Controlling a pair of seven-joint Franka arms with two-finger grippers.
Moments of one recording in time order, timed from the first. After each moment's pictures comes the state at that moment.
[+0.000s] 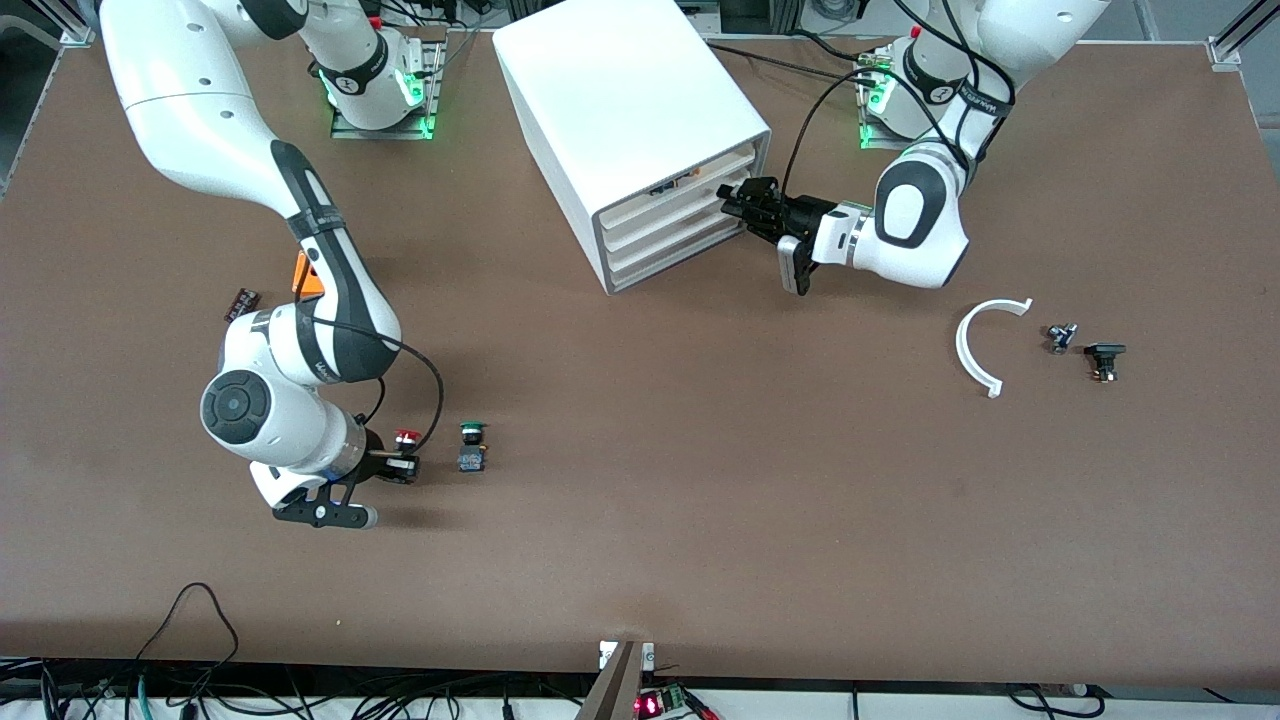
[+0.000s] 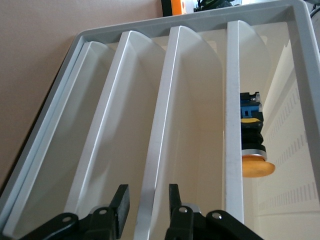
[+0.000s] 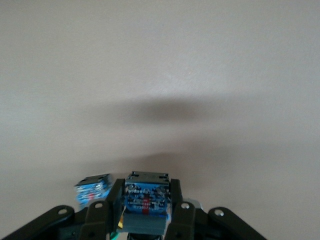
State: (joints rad) left arm -0.03 0.31 -0.37 -2.37 -1.28 1.88 1.05; right arm 0.16 0.80 0.10 -1.29 -0.03 2.14 0.38
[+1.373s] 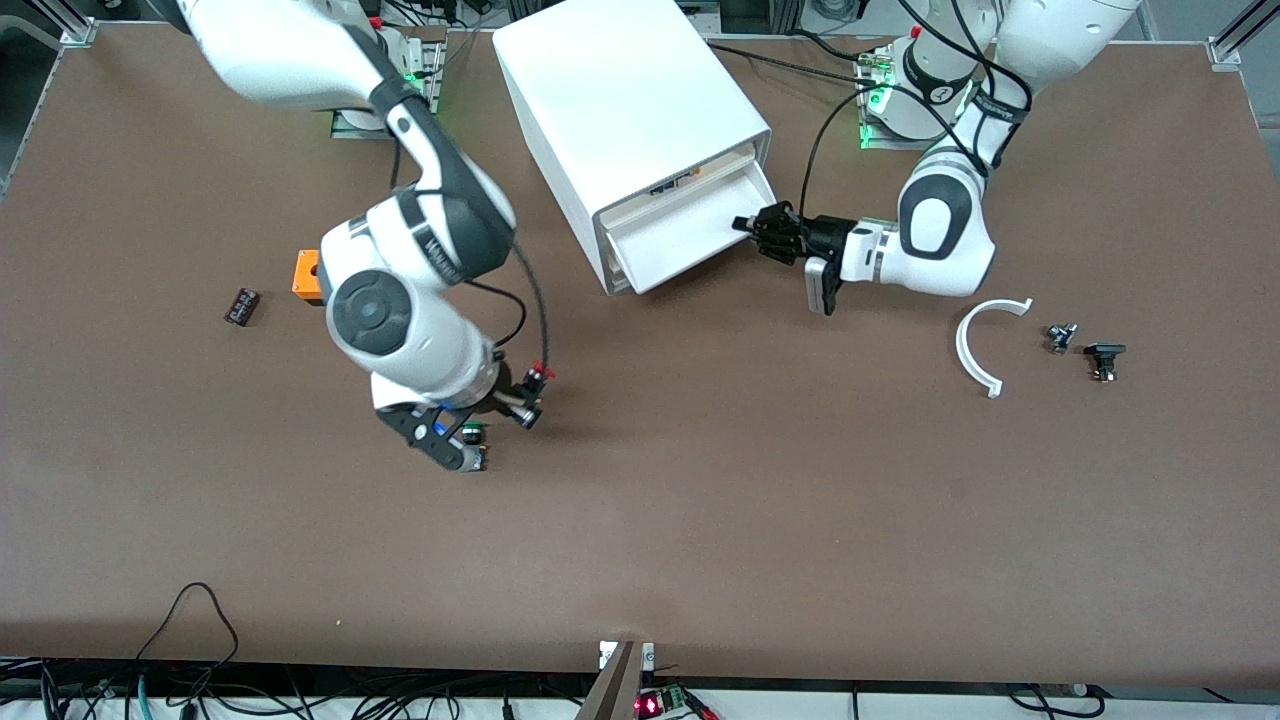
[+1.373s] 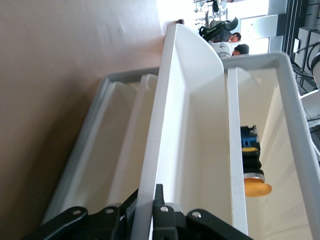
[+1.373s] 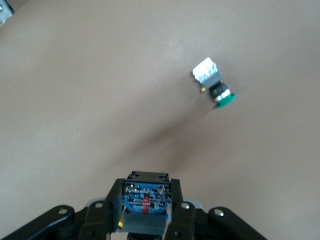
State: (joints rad) left arm 0.09 0.35 -0.38 -2.32 -1.26 1.92 1.09; right arm 0.40 0.71 0.16 -1.14 -0.02 1.87 1.13
